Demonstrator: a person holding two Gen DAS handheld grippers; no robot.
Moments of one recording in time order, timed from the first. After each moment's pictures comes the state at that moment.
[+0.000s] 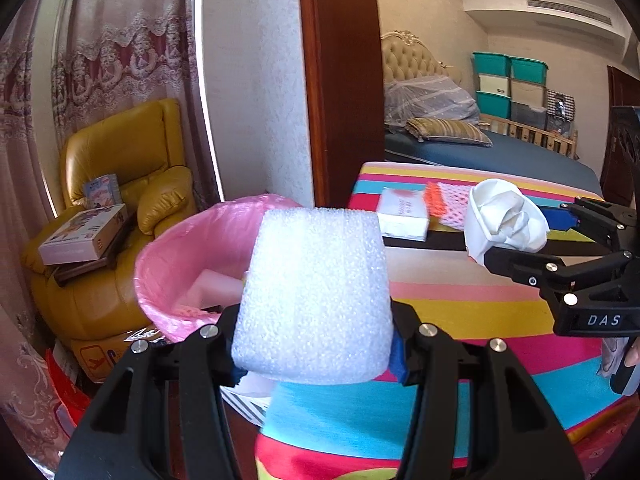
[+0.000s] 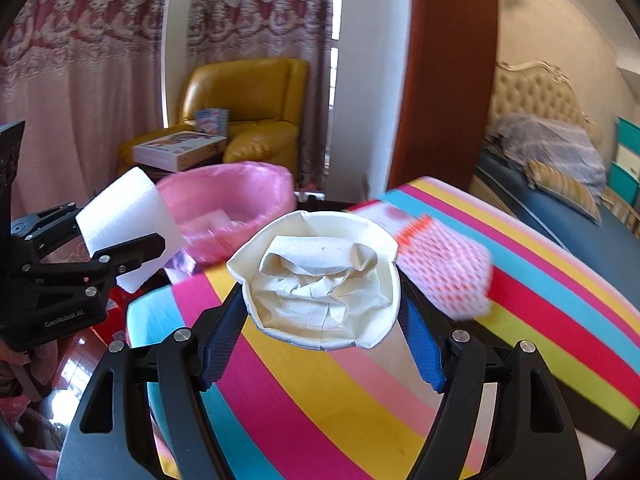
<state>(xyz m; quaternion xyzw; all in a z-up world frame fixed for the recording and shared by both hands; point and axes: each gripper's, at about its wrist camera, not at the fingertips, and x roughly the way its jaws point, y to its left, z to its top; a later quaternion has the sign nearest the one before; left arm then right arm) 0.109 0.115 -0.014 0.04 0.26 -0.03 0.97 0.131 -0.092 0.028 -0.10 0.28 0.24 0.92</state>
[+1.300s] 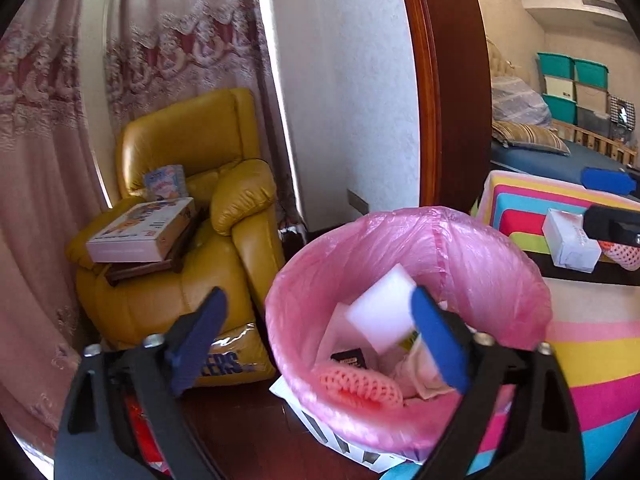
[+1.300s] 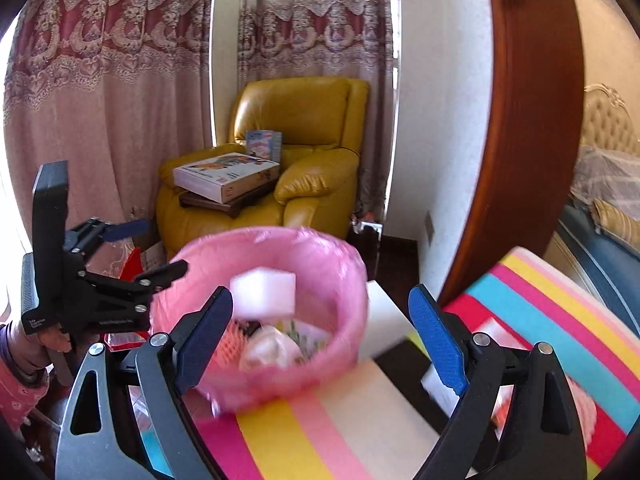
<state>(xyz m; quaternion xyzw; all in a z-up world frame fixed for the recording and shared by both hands) 0.199 0.253 -0.020 0.05 0.25 0.09 0.96 0.236 0.011 0.048 -0.09 0.25 0.34 0.90</state>
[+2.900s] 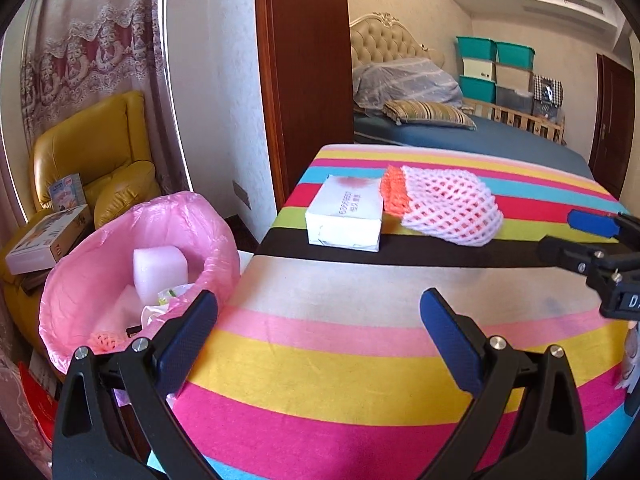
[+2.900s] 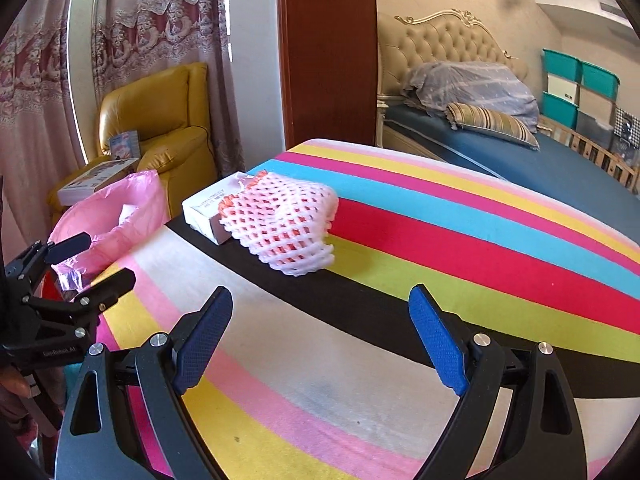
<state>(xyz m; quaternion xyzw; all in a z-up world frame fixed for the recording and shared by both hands) 0.194 0.029 -0.050 0.06 0.29 -0.07 0.95 0.177 -0.197 -0.006 -0.02 0.32 0.10 0.94</state>
